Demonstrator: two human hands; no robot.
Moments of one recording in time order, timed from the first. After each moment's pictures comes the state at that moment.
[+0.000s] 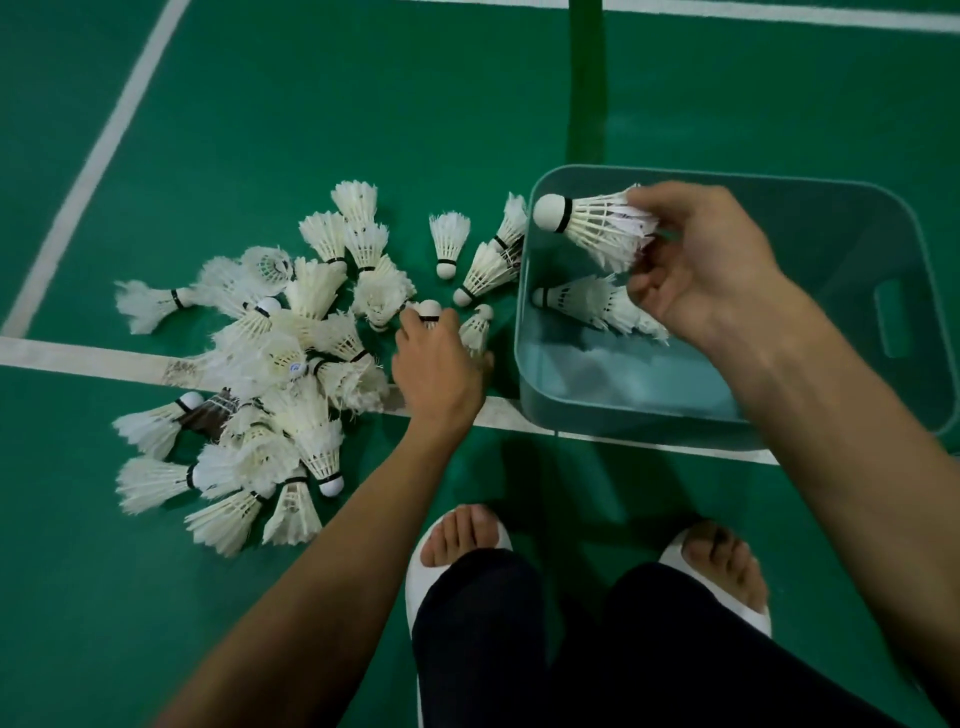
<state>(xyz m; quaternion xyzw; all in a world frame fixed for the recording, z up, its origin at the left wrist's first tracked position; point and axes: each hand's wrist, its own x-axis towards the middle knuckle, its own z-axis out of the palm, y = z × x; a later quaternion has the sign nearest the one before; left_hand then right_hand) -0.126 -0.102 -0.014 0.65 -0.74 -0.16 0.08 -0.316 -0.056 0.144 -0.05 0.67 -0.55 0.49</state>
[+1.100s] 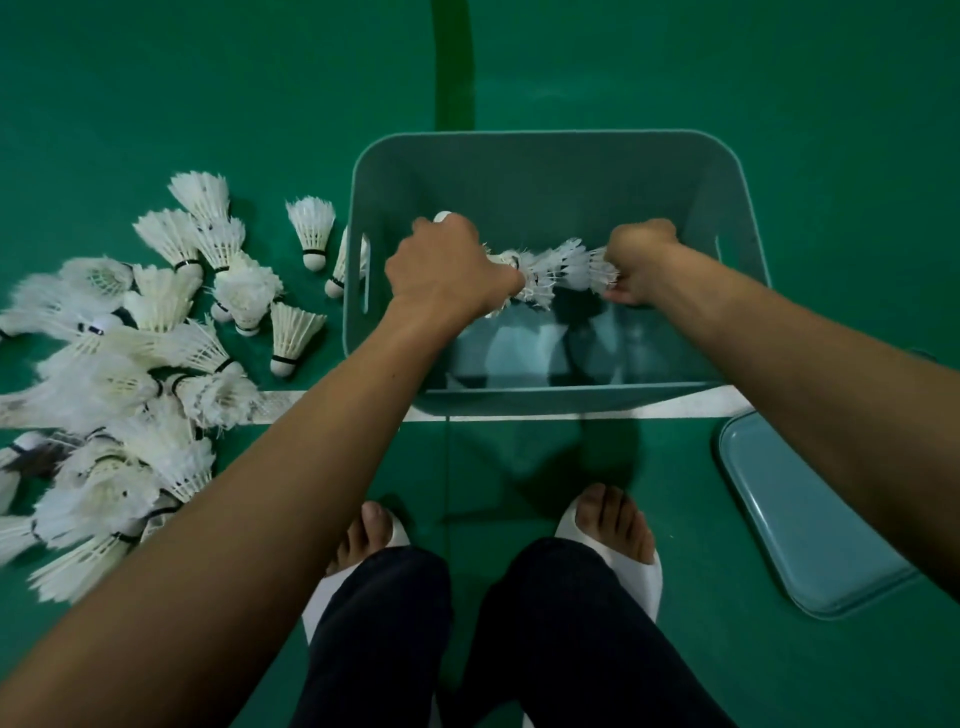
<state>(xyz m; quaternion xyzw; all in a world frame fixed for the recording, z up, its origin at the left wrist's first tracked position) -0.275 -0.098 0.068 0.54 -0.80 -0.26 -0.03 -0.457 -0.034 0.038 0.01 0.85 -0.33 0.41</state>
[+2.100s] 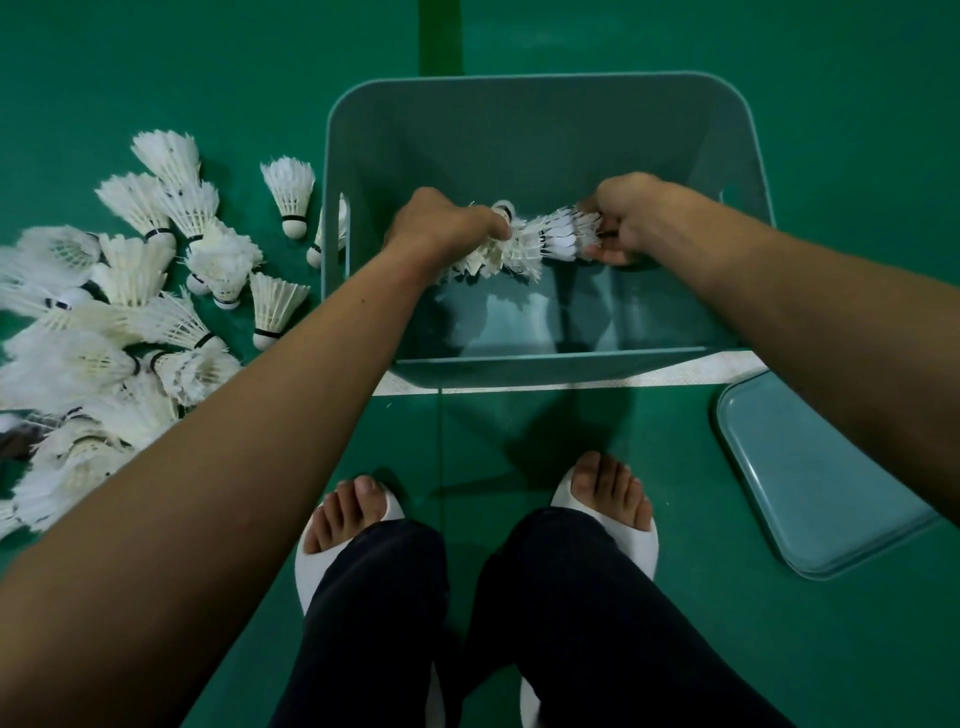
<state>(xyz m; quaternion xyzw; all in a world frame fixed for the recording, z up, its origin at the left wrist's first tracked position) -0.279 -0.119 0.043 0.57 -0.64 -0.51 -0.01 -0.456 -0.046 0.031 0.02 0.84 -0.29 0.46</state>
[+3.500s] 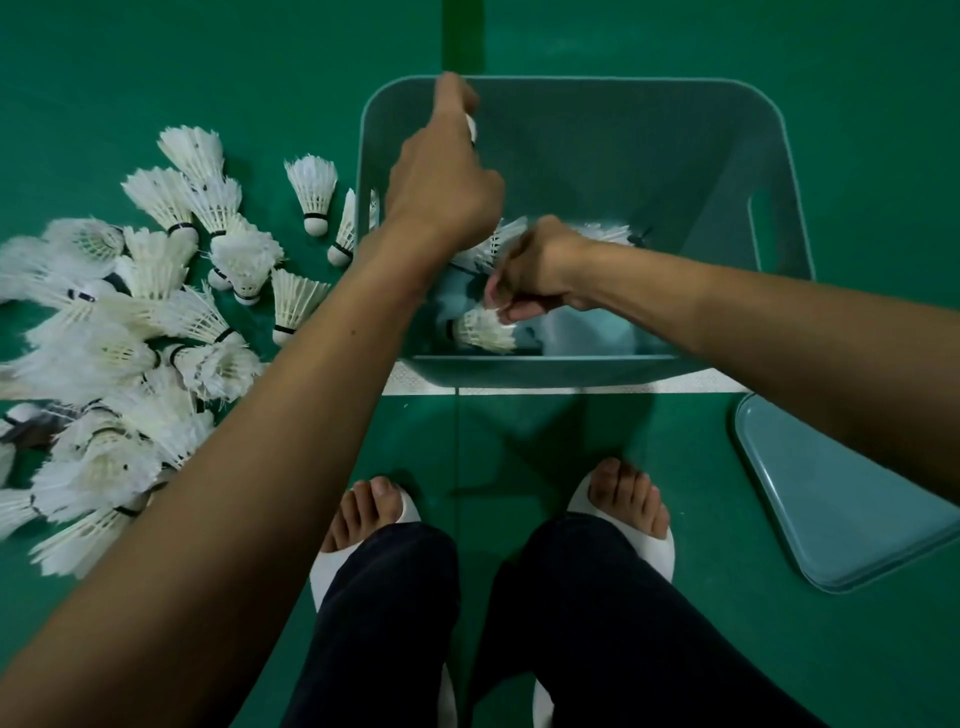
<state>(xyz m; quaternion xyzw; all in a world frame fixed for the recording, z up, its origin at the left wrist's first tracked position) -0.259 -0.111 0.106 0.48 -0.77 -0.41 0.12 -0.360 -0.045 0.051 -0.25 0.78 -0.19 0.55</state>
